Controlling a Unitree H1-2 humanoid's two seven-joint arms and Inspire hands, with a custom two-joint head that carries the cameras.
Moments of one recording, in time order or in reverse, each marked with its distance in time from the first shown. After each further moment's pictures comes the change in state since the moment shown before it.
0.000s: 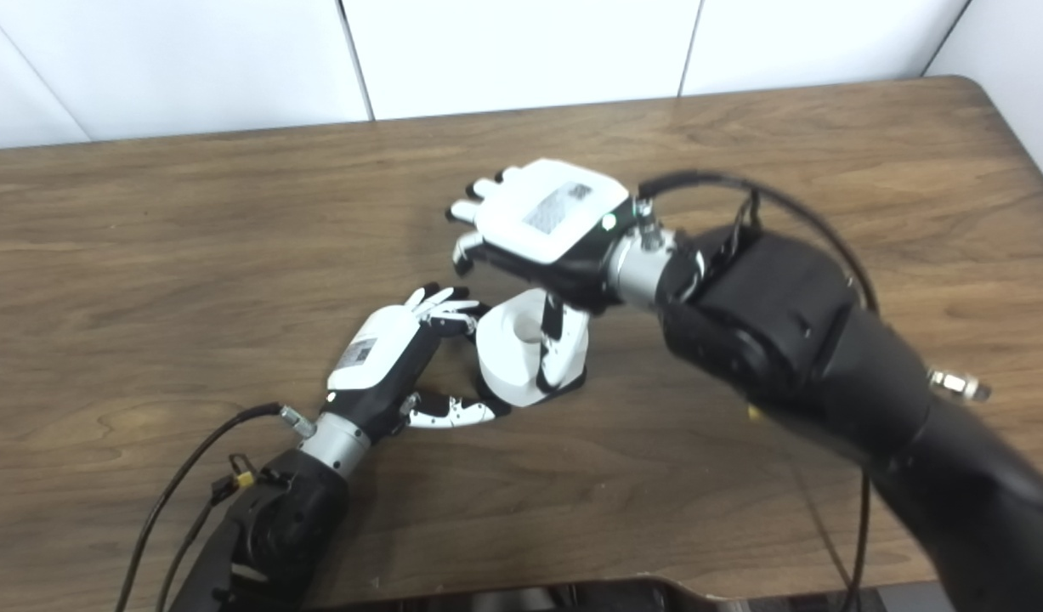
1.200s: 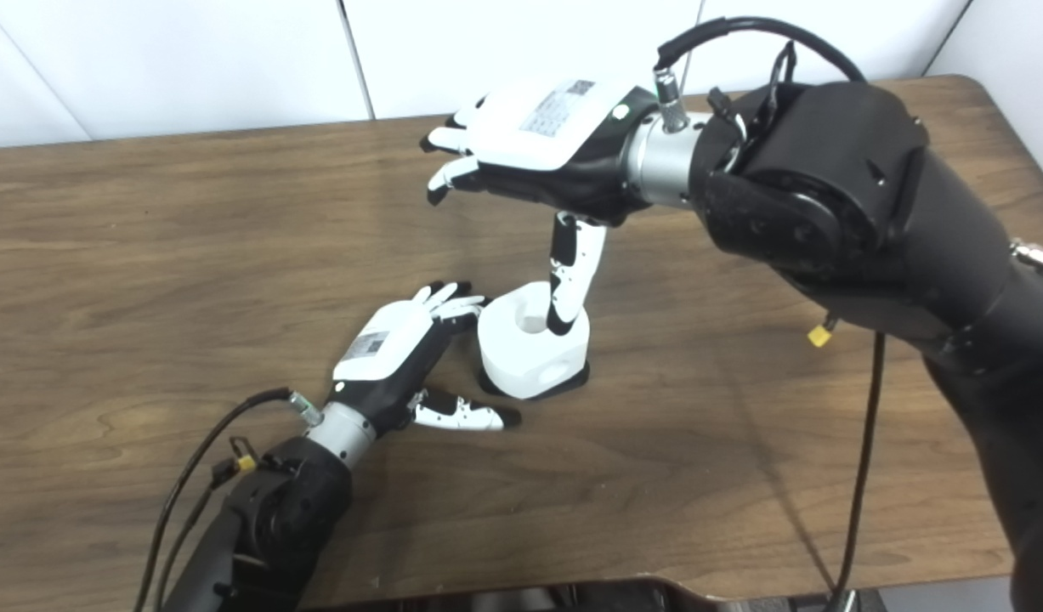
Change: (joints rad) left arm -0.048 0.015 -0.034 -0.093 0.085 0.163 -0.191; right arm -0.211 -0.102 -0.032 0.044 0.271 0.006 0.000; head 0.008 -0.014
